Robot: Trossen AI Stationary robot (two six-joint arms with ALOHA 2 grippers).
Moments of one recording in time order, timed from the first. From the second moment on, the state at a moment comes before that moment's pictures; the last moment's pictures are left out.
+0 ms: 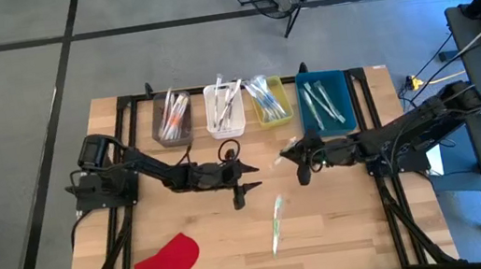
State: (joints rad) left arm -0.15 1.79 0.72 0.81 -0.25 -0.14; right arm 0.26 1.19 0.45 0.36 0.51 0.49
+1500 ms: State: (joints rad) left arm -0.12 1.69 0.72 0.55 -0.19 -0.21; right arm -0.46 1.04 0.97 -0.88 0.40 0.42
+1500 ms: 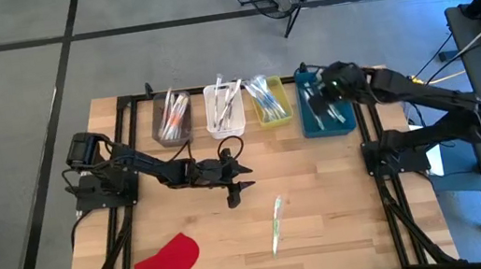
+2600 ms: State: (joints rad) left arm -0.12 1.69 0.72 0.55 -0.19 -0.21; right arm -0.77 1.49 0.97 -0.97 0.17 0.38
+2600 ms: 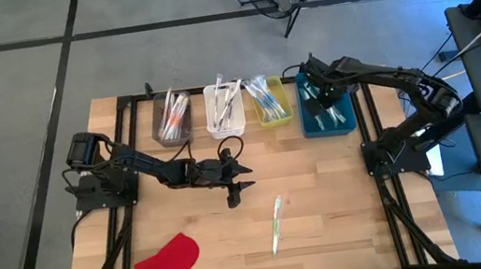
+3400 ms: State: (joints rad) left arm -0.12 1.69 0.72 0.55 -0.18 -0.21; right arm -0.79 1.57 0.96 -0.78 0.21 0.38
